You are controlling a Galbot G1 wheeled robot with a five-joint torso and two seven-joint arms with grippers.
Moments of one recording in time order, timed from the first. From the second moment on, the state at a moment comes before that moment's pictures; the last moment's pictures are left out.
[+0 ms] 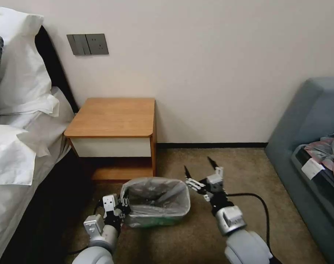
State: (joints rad) left arm 1.64 -1.30 -0.35 -2.13 -0.51 0.26 -0.30; right arm -1.57 1.26 0.25 2.16 -0.10 0.05 0.20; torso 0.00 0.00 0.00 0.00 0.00
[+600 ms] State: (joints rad) left arm 1.58 -1.31 -0.22 -2.06 -0.53 0.26 -0.40; right arm -1.60 1.31 0.27 2.14 -0.14 0.12 0.26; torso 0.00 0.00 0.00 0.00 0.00
